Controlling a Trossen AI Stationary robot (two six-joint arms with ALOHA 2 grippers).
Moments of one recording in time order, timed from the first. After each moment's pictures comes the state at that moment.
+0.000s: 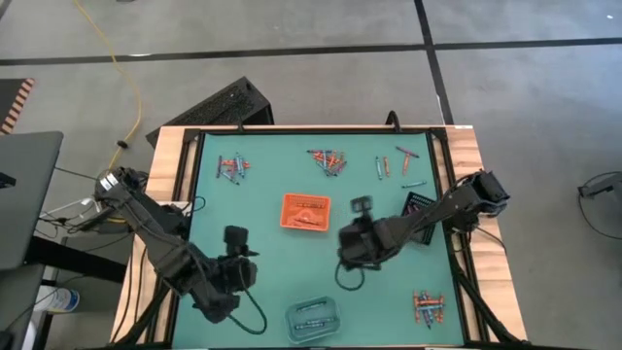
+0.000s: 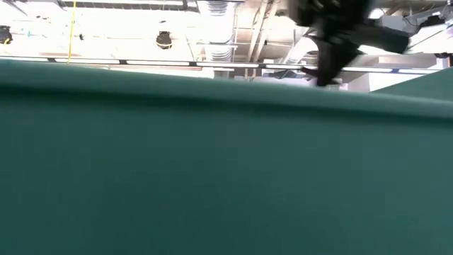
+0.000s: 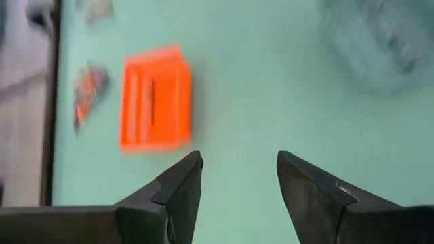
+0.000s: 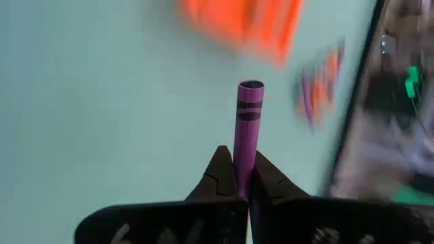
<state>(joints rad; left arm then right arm) -0.76 1.55 1.48 -1.13 -0.62 -0.43 0.39 1.77 1.43 -1.26 0.63 0.15</state>
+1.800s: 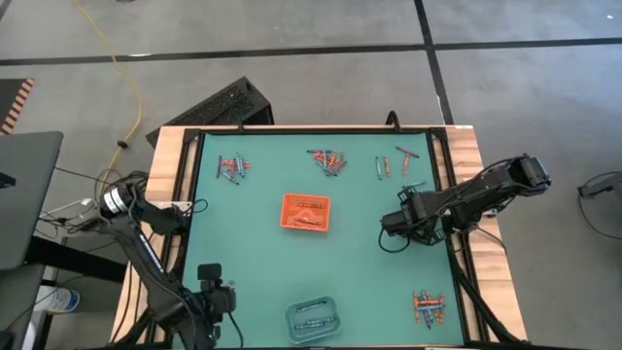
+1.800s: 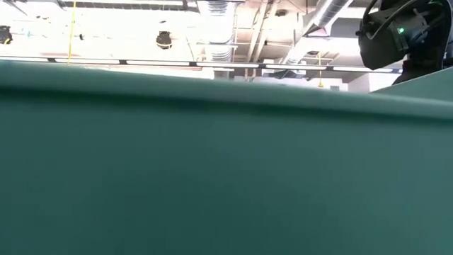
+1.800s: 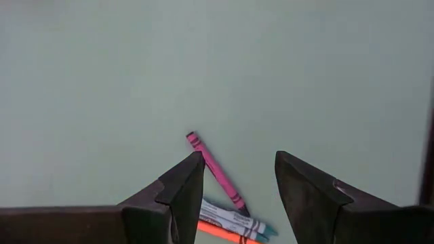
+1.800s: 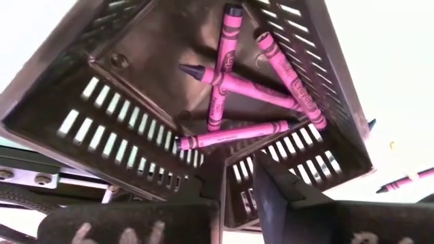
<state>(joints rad) -1.00 1.70 1.27 -1.05 -0.31 -1.06 0.20 1.36 0.75 -1.30 0.24 -0.24</state>
